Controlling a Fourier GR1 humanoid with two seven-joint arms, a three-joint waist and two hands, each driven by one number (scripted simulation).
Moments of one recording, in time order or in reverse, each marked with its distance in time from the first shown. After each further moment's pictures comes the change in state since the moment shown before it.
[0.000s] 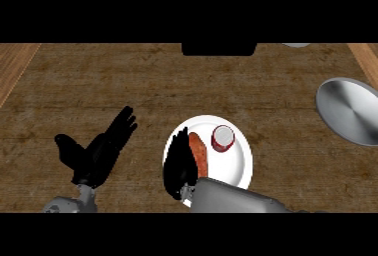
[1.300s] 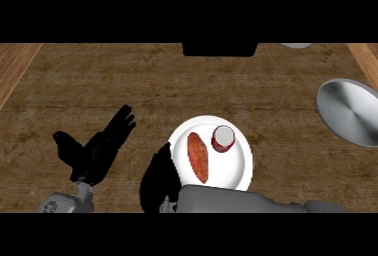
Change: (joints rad) left arm -0.027 0.067 -0.046 0.033 0.074 0.036 -0.034; right arm -0.120 0.025 0.038 -0.135 -0.422 0.045 0.143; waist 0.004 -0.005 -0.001
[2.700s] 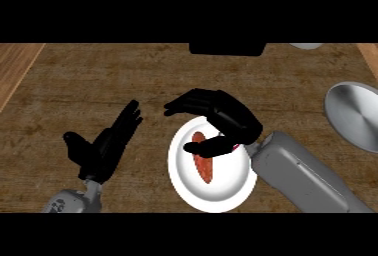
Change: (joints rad) left arm -0.038 -0.005 -0.066 -0.044 -0.047 0.090 0.007; right arm 0.227 -0.290 -0.536 -0.039 -0.372 -0.910 -1.073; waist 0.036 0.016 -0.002
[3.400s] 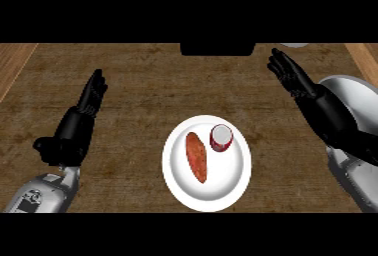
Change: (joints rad) left arm -0.094 0.123 0.049 -0.081 -0.229 0.170 -0.083; right arm 0.282 -0.236 -0.330 -0.258 -0.520 0.150 0.101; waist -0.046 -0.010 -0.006
